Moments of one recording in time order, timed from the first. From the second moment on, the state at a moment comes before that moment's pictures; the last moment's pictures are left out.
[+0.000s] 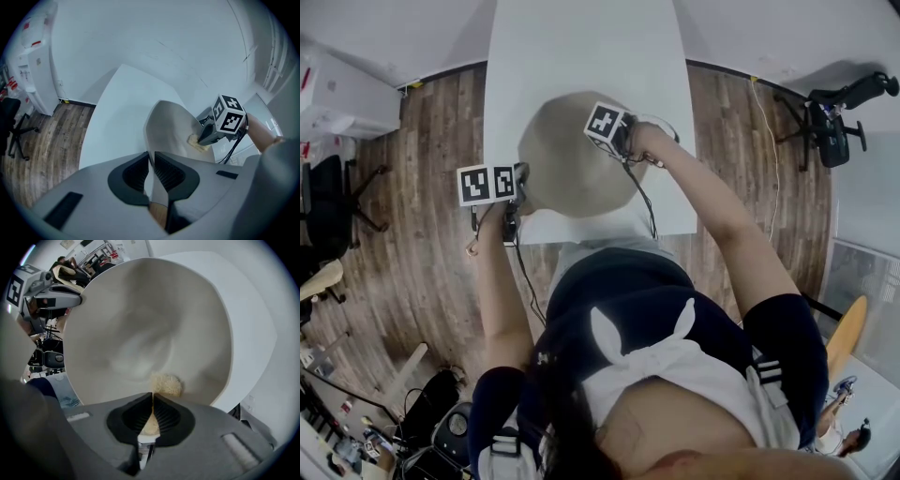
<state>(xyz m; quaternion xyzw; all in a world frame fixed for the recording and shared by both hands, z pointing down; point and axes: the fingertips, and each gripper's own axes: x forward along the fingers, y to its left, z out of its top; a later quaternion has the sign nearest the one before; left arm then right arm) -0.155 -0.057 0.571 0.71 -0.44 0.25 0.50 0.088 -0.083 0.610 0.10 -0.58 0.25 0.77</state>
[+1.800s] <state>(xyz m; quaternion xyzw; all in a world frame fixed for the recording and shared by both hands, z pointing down) -0.153 -0.059 0.574 0.71 -0.44 0.25 0.49 0.009 0.036 0.612 -0.12 -0.63 0.40 0.65</state>
